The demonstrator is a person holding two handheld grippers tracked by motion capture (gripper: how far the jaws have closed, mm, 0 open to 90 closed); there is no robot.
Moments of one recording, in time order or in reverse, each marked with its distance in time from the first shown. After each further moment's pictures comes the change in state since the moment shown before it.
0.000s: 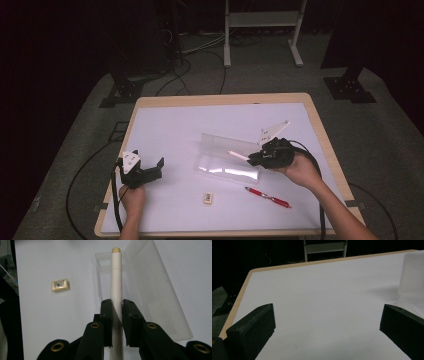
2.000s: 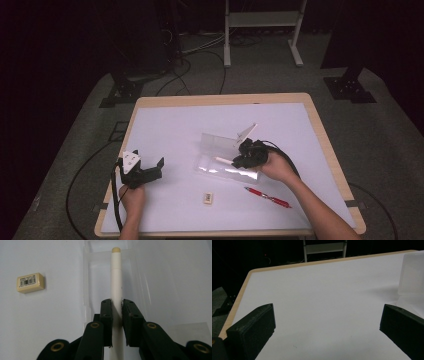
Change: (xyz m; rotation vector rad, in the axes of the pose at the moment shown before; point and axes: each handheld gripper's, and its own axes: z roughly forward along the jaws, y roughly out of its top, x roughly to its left) left arm 0.000 0.000 0.000 -0.005 -0.002 0.000; right arm -0.020 0.011 0.085 0.139 0.055 0.005
